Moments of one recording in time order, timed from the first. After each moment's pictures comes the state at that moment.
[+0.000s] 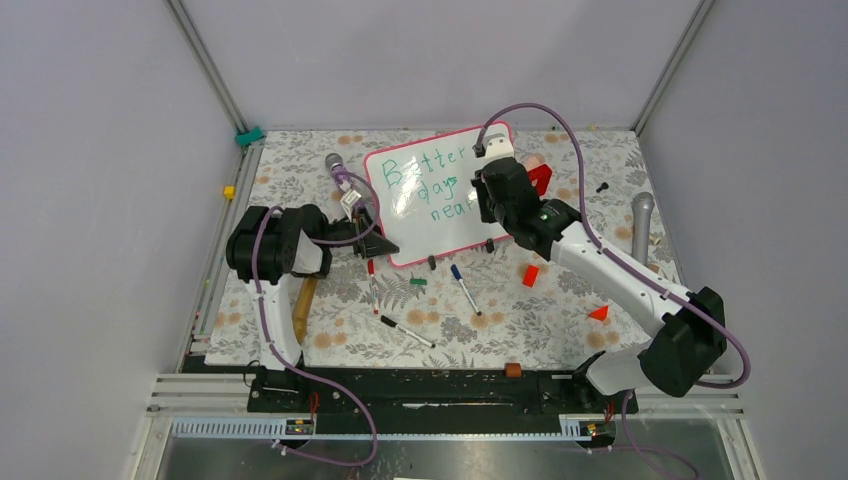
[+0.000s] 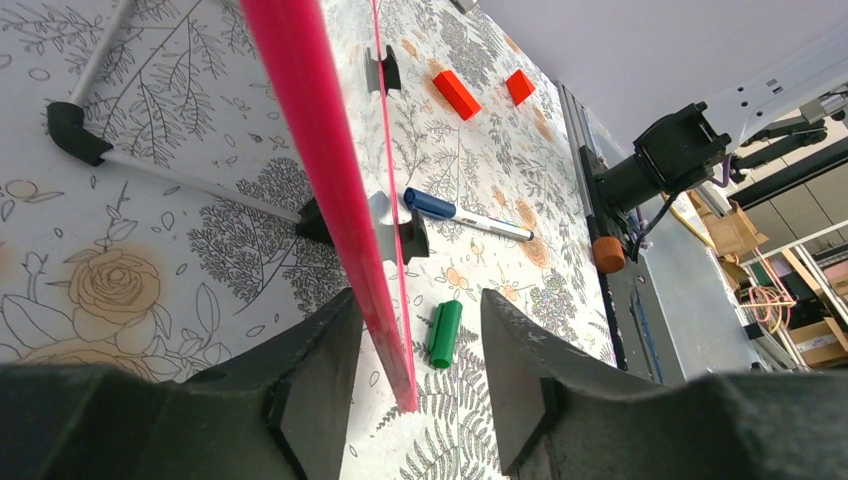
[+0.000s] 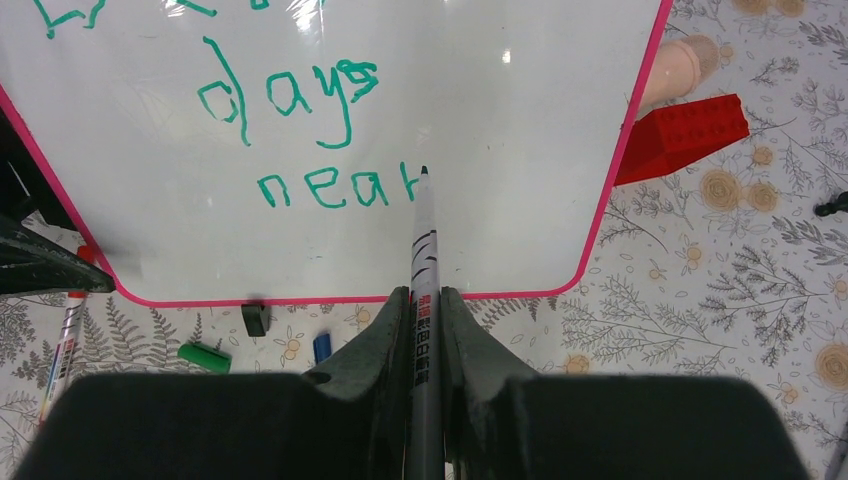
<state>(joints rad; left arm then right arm) -0.08 2.13 0.74 1.41 1.37 -0.70 0.67 1.41 1.24 -0.42 0.37 0.16</state>
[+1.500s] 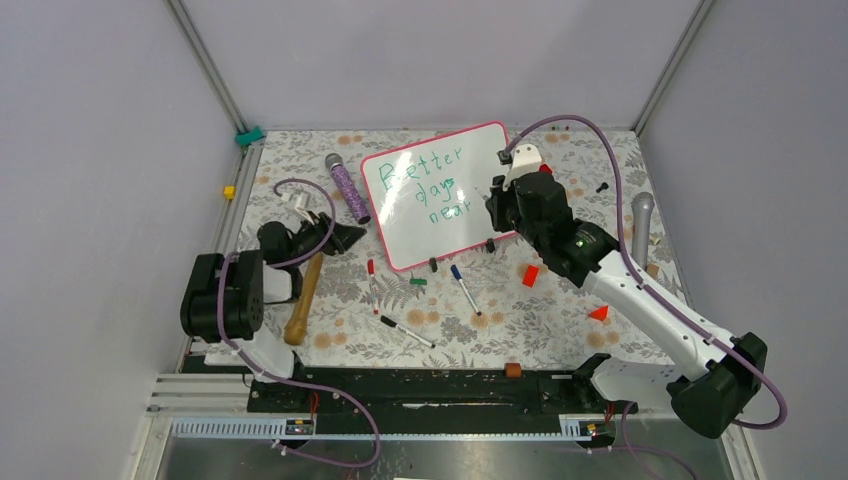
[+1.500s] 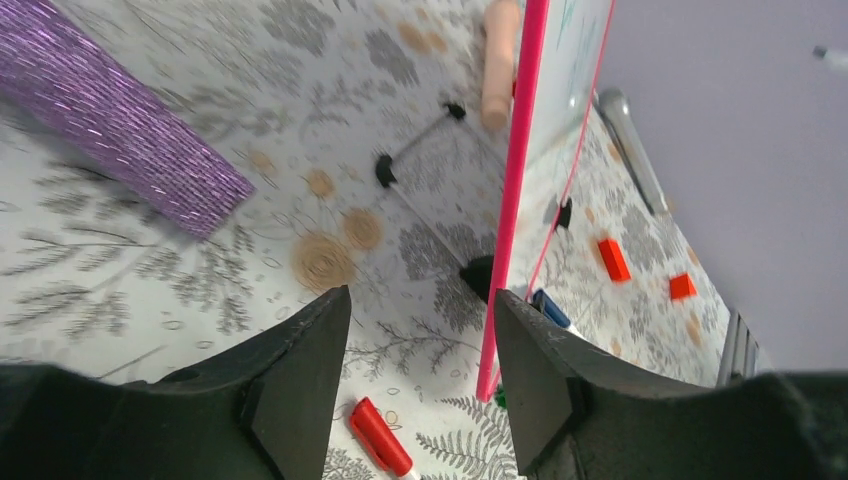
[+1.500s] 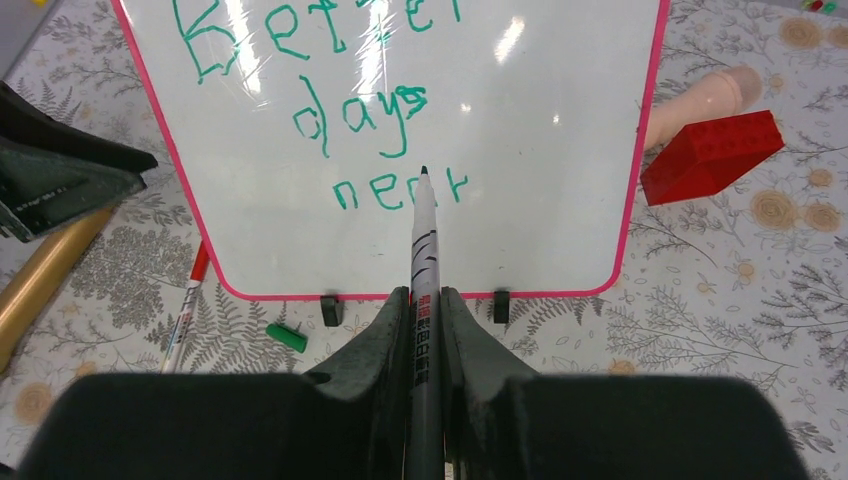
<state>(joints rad) 0.06 1.68 0.41 1.13 0.85 -0.58 0.67 1.18 1.11 -0.37 0.27 0.21</state>
